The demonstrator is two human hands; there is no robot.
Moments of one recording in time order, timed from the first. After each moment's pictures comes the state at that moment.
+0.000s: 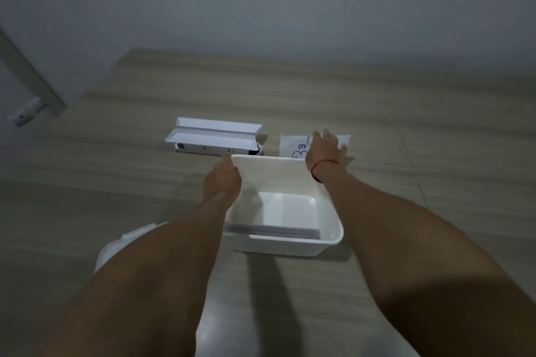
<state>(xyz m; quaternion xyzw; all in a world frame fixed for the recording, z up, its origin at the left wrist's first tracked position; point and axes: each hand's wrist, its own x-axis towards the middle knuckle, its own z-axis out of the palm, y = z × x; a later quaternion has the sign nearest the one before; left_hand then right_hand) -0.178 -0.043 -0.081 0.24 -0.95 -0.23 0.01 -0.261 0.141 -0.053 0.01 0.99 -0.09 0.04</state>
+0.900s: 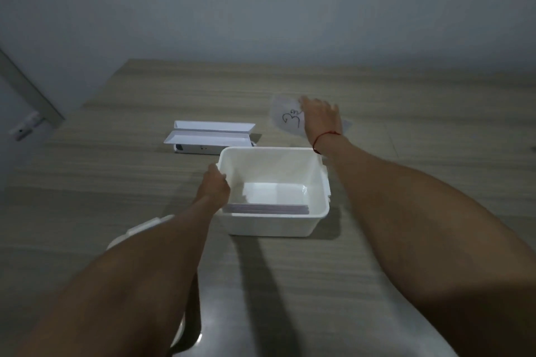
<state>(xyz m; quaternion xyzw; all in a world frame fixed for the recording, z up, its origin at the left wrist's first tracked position) -0.147 -0.050 -0.085 0.26 -0.91 -0.33 -0.02 -0.256 0.152 0.009 -0.11 0.98 -0.07 -0.15</state>
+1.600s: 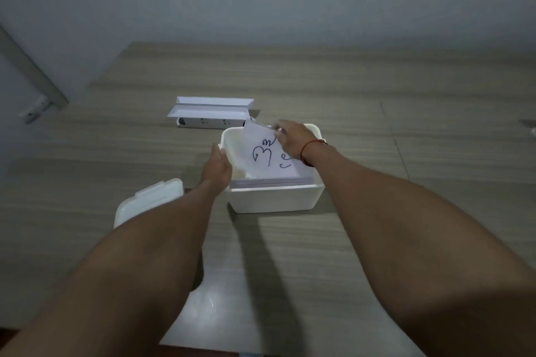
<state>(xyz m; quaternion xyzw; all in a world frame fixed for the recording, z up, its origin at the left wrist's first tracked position) -0.090 -0.026 -0.095 0.23 -0.89 -0.40 0.04 -0.156 0.152 -0.026 -0.17 0.94 -0.26 0.10</state>
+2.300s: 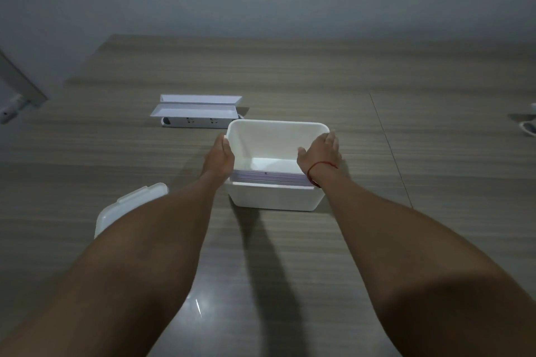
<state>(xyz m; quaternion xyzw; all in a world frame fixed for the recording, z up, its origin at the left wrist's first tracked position) -0.128 -0.007 -0.100 0.20 -0.88 -0.43 0.05 -0.149 0.195 -0.068 0.12 0.96 -0.24 0.07</state>
